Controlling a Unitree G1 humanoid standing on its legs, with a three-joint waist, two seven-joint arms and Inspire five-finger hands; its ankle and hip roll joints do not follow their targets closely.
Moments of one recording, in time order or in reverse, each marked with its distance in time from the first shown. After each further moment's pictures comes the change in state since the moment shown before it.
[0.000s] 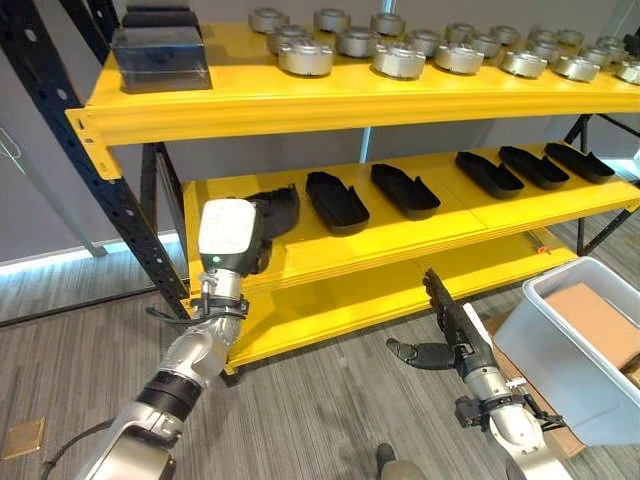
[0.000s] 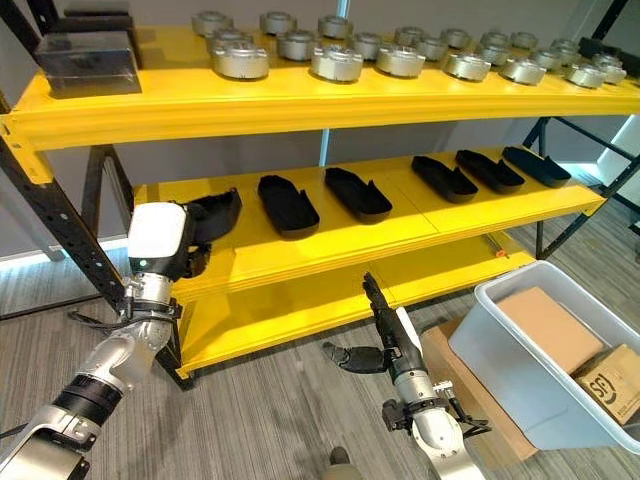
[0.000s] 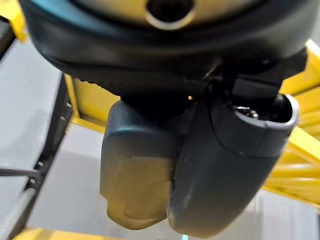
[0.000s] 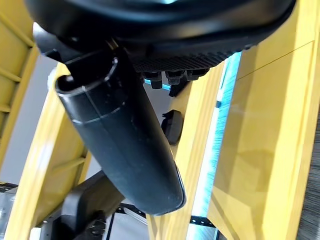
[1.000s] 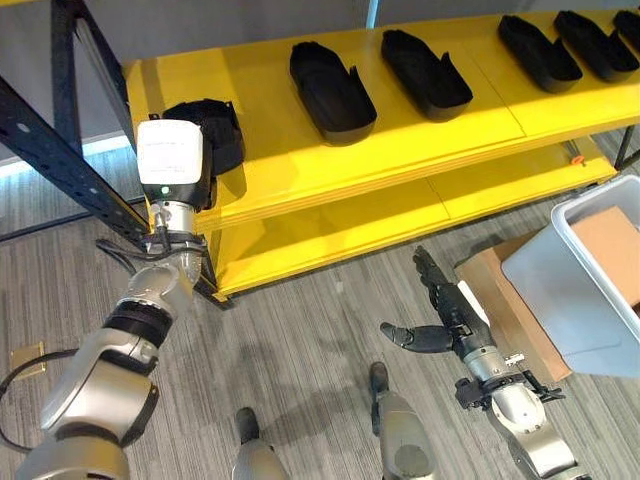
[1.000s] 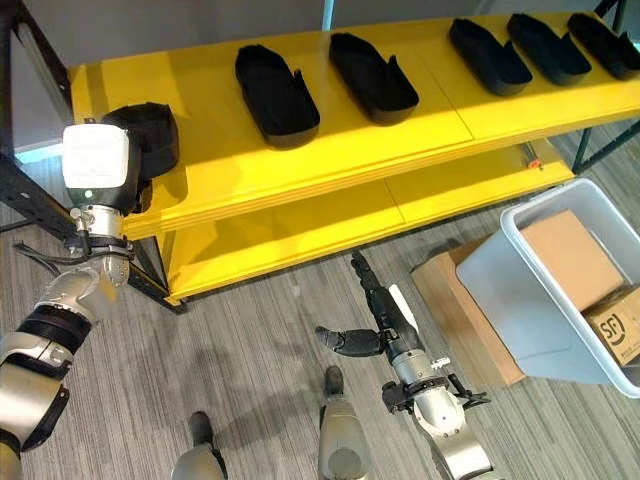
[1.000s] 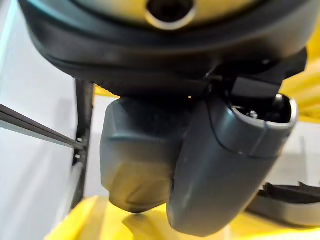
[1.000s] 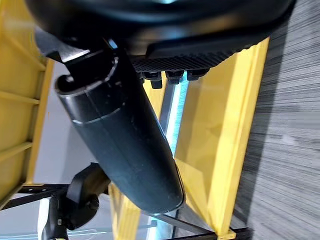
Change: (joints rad) left arm -0.417 0.152 -0.199 0.381 -0.076 0.031 0.073; right arm -0.099 -0.069 0.035 -0.013 0.039 -0.037 0.026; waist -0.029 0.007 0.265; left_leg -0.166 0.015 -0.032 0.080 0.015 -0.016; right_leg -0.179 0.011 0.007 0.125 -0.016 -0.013
